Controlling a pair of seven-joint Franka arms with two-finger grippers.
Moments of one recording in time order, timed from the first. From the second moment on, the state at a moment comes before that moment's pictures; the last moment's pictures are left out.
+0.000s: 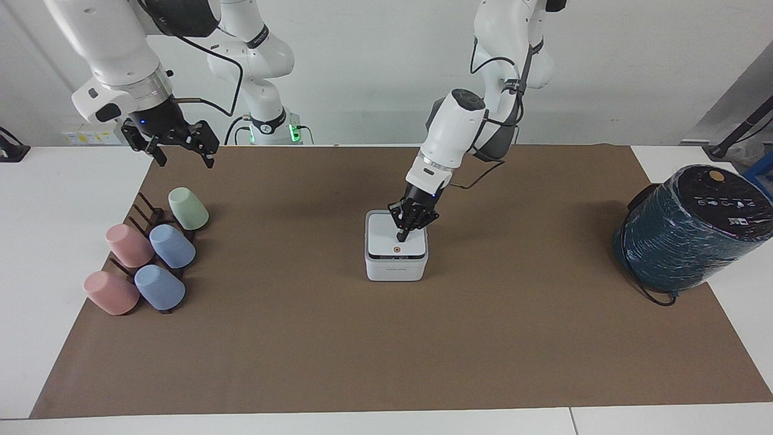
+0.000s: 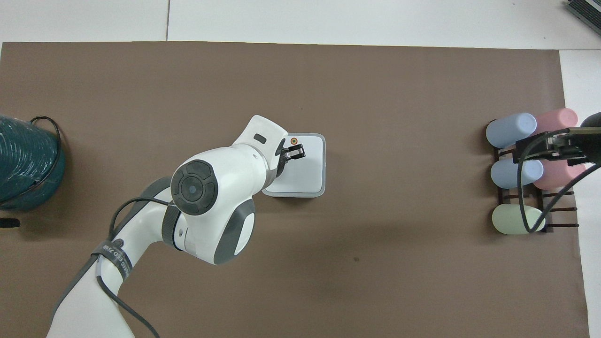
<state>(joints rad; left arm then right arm) -0.67 0.21 0.04 -1.98 -0.28 2.66 -0.60 0.08 -0.02 -0.09 -1.60 -0.01 1.55 0.07</state>
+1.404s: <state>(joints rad) -0.66 0.25 0.05 -1.86 -0.28 2.53 -0.60 0.08 -0.02 -0.09 -1.60 -0.01 1.55 0.07</state>
